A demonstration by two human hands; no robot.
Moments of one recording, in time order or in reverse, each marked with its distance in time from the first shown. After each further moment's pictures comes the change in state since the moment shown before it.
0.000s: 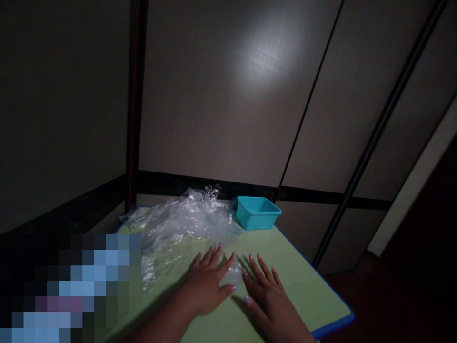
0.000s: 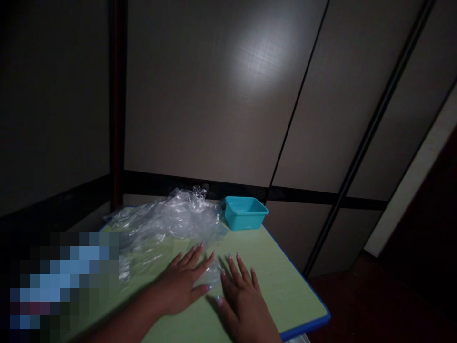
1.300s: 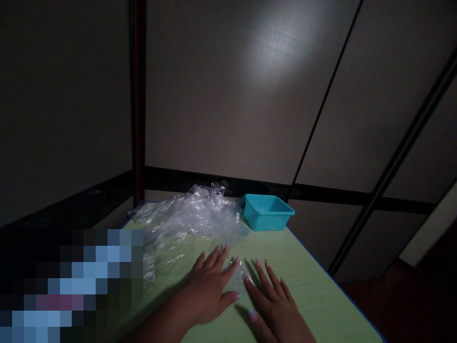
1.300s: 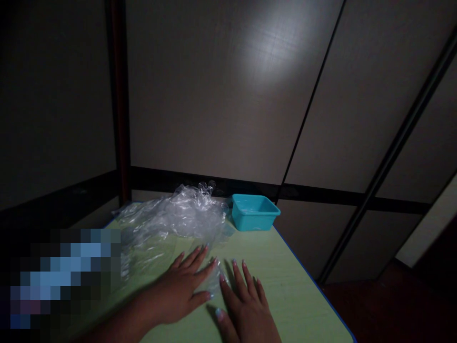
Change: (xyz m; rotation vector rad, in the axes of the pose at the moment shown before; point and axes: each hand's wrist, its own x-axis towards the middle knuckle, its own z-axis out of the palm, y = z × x) left_hand 0.001 0.004 -0.004 0.020 -0.040 0.016; right_hand 0.007 0.015 0.007 -0.014 -0.066 -0.050
